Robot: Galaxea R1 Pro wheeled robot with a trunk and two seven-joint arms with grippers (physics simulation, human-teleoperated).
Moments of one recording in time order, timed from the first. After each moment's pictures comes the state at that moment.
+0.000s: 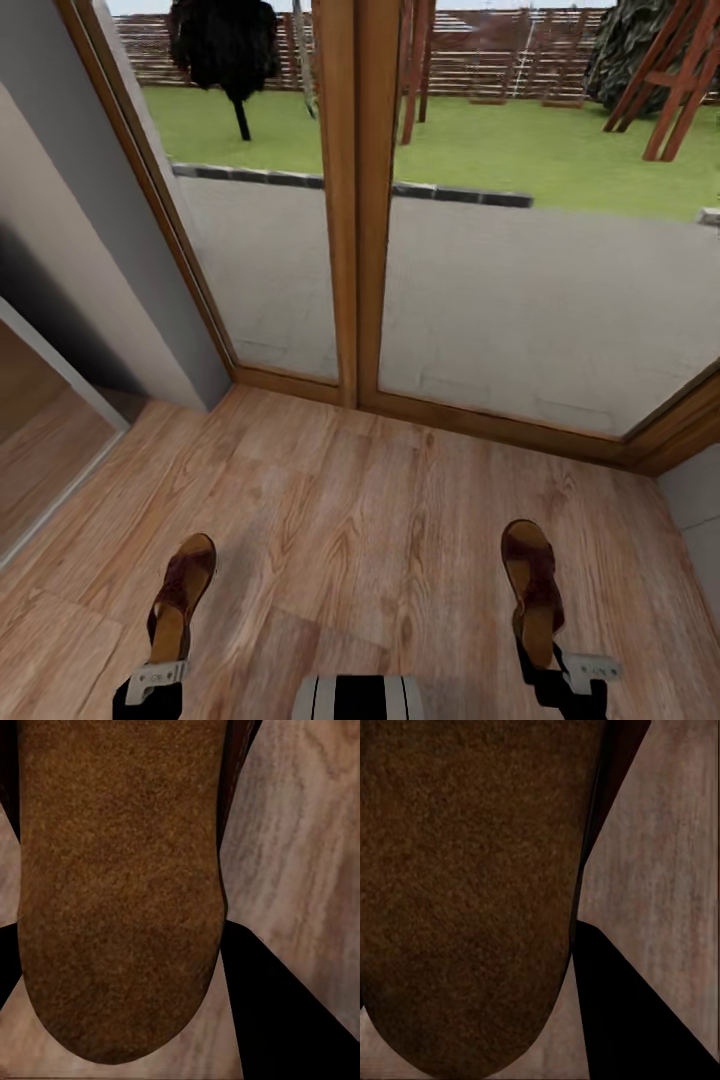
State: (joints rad) left arm -0.31 0.14 0.44 -0.28 -0.16 -0.52 -0.31; right arm -0.24 -0.08 -0.43 -0.47 0.21 -0.56 0.19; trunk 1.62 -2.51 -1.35
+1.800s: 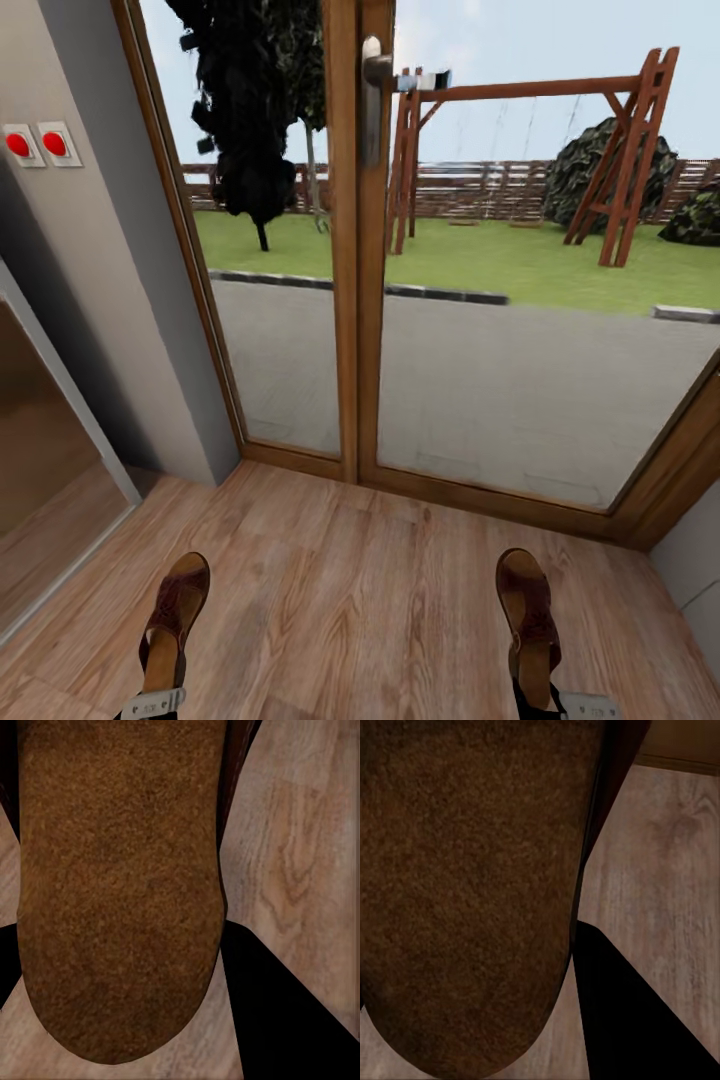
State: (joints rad) left arm -0.27 0.13 0.43 -0.24 -0.11 -0.57 -0.30; right arm -0.20 -0.07 -0.43 -0.39 0.21 -0.58 0.19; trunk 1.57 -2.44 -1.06
